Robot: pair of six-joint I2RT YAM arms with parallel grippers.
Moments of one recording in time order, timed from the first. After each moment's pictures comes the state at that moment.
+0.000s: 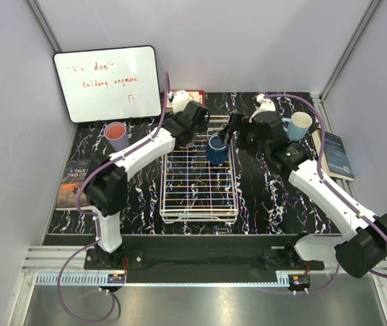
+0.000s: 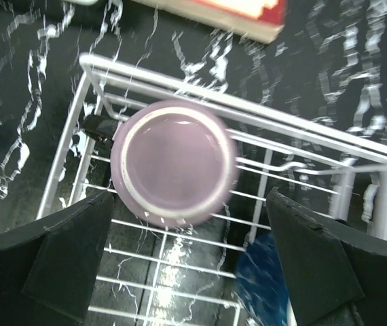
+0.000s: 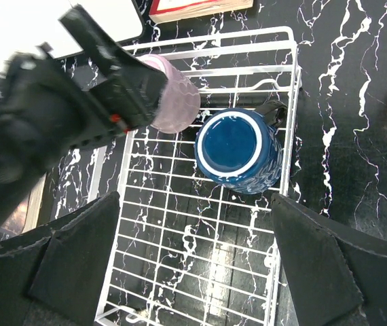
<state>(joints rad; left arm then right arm) -0.66 1.92 1.61 -0.47 -0.63 -0.75 0.55 1.26 1.17 -0.34 0.11 0.55</state>
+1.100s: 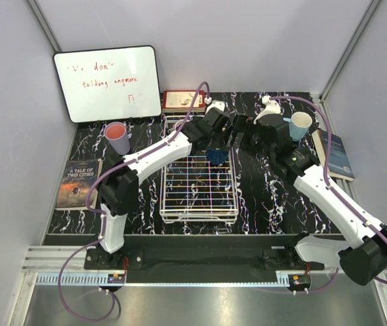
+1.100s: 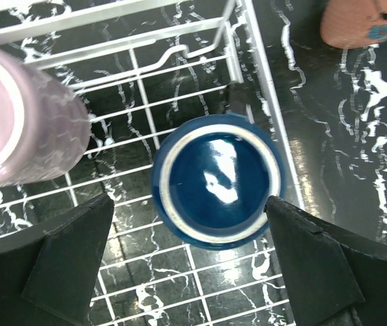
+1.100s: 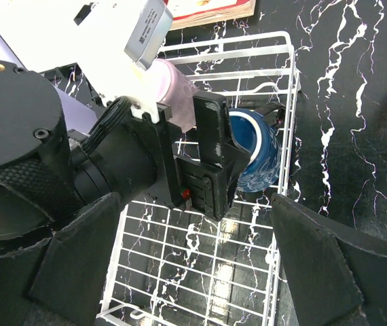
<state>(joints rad) -0.81 1.98 1.74 -0.58 -0.33 -0.46 0.55 1.19 1.14 -0.35 0.11 0.56</state>
